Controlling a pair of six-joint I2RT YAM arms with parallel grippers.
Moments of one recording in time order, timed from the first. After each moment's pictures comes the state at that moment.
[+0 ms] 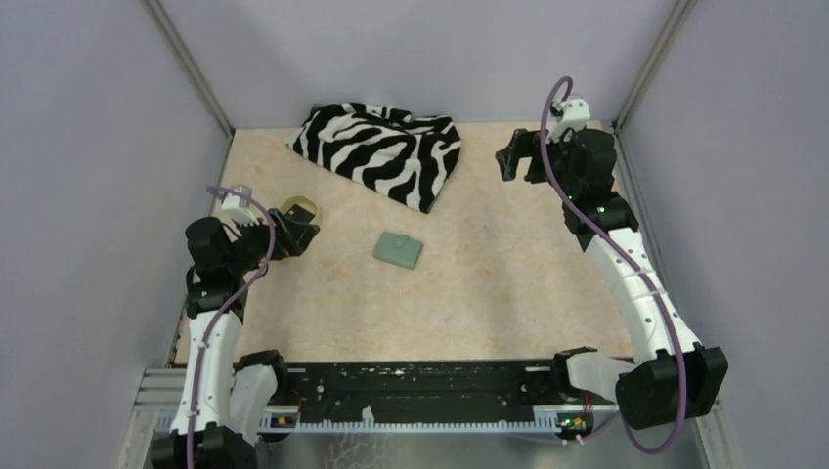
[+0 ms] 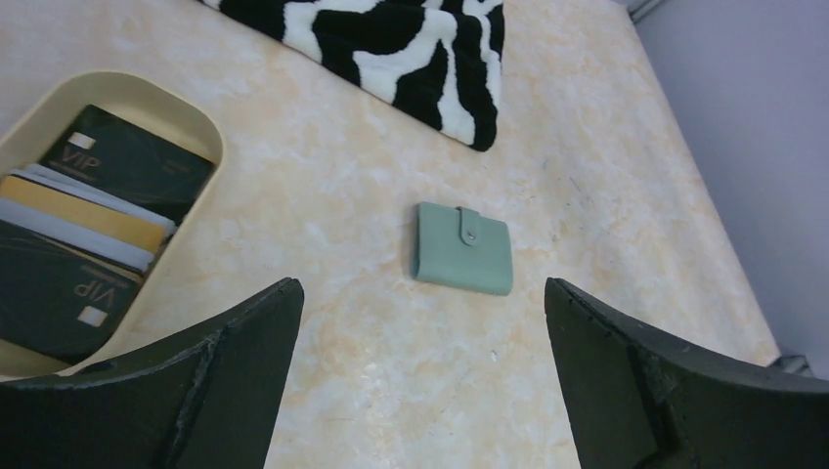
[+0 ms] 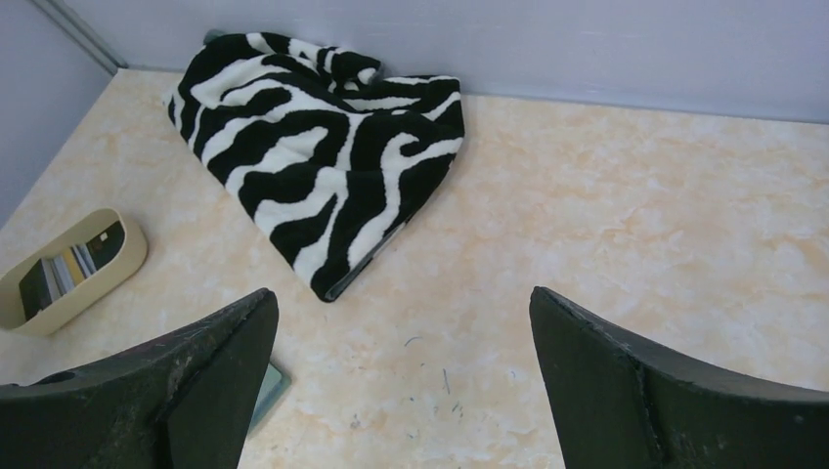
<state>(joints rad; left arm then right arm) 0.17 0.74 0.60 -0.15 0.61 -0.33 0.19 1.18 1.16 -0.20 -0.16 0.15</state>
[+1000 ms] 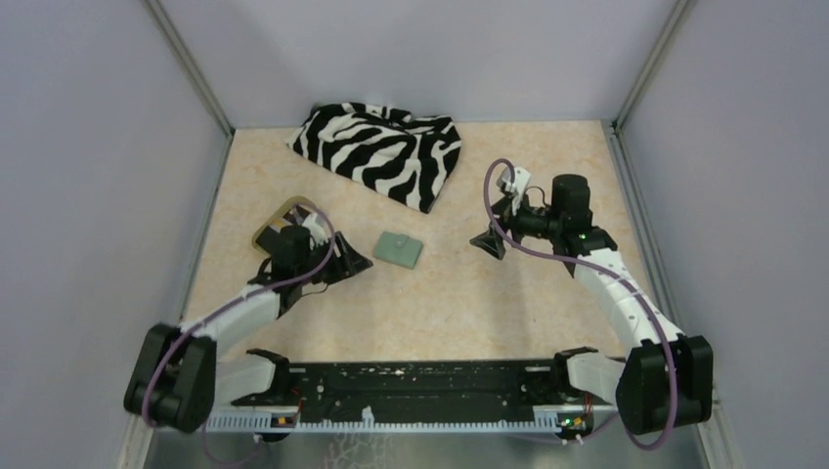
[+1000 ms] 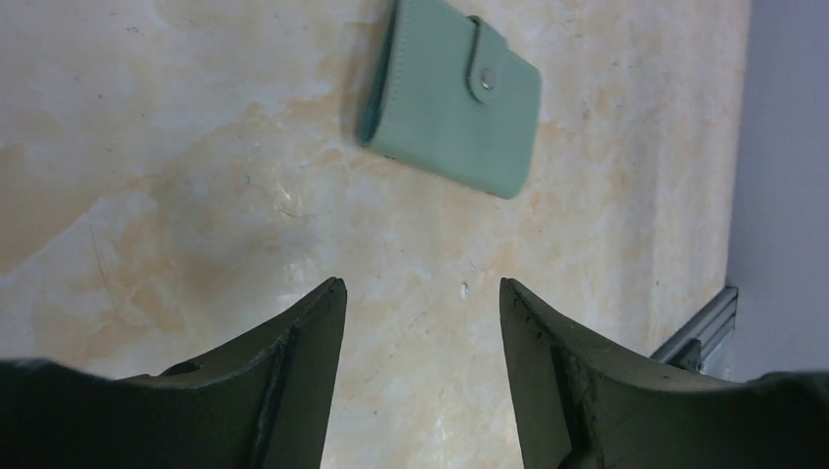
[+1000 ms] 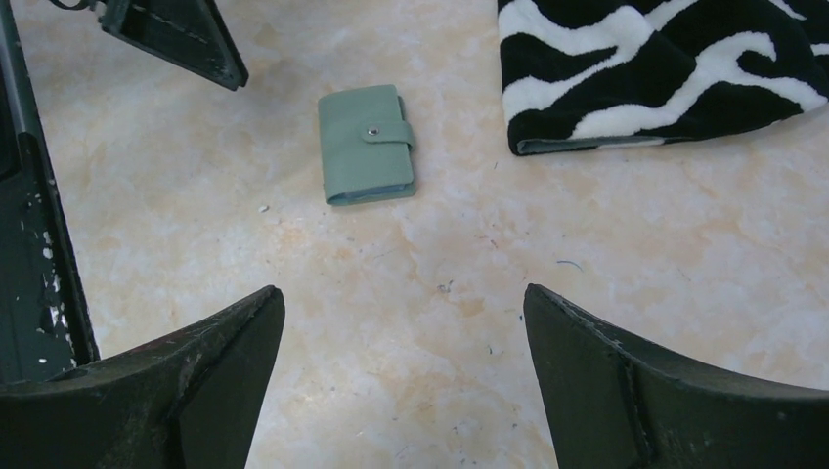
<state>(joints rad) -0.31 1.09 0.37 0.17 0.36 -0.68 0.17 1.13 0.80 -0.17 -0.86 -0.35</state>
